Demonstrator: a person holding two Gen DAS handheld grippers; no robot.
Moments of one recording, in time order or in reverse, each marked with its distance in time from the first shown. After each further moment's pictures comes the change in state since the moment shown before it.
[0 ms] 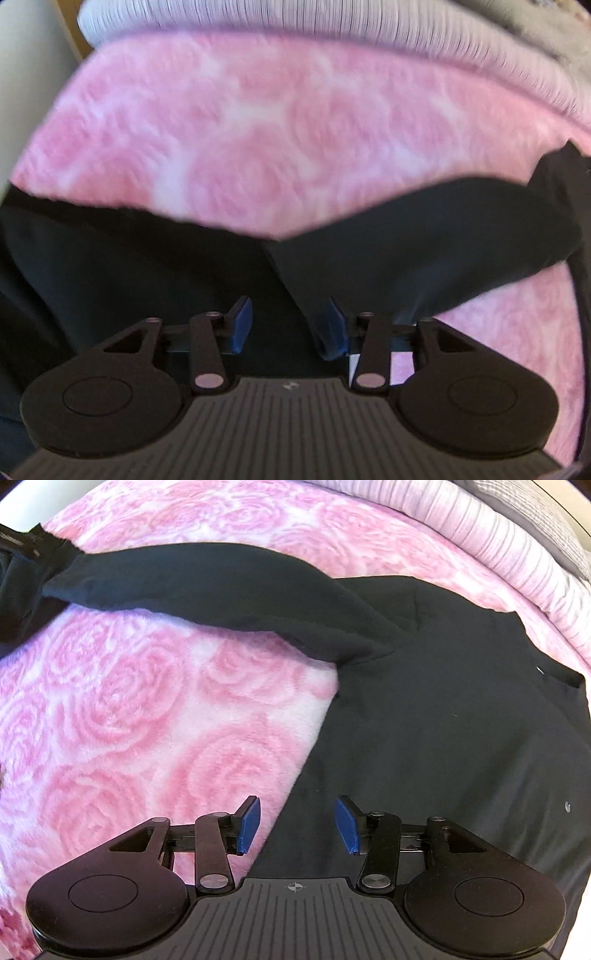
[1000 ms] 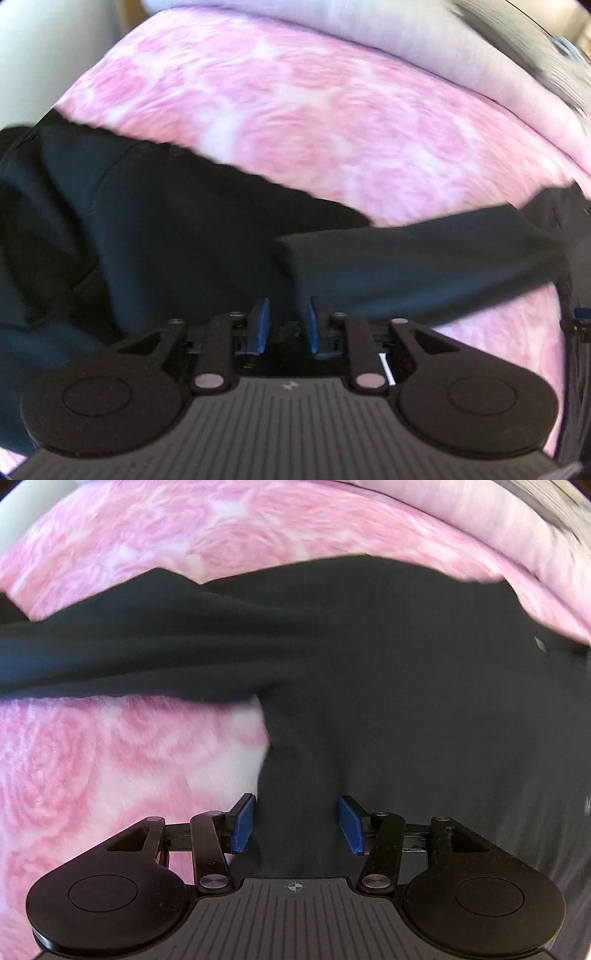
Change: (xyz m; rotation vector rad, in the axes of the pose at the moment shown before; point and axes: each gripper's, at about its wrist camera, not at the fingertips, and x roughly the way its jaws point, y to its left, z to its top) left arm -0.040 0.021 -0.059 -0.140 -0.061 -0.029; right arm 0.052 -0.056 0.026 0.175 0.017 -0.001
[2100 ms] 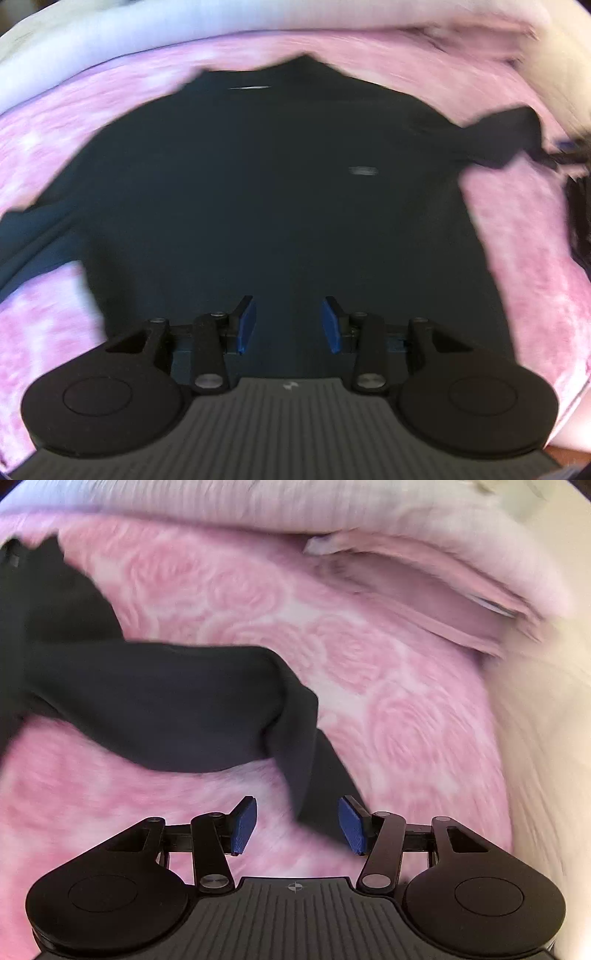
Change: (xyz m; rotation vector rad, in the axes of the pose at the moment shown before) left arm 0.006 -0.618 -0.114 0.419 0.092 -0.156; right arm -0.093 -0.638 -0.181 -0.018 -0.081 -0.371
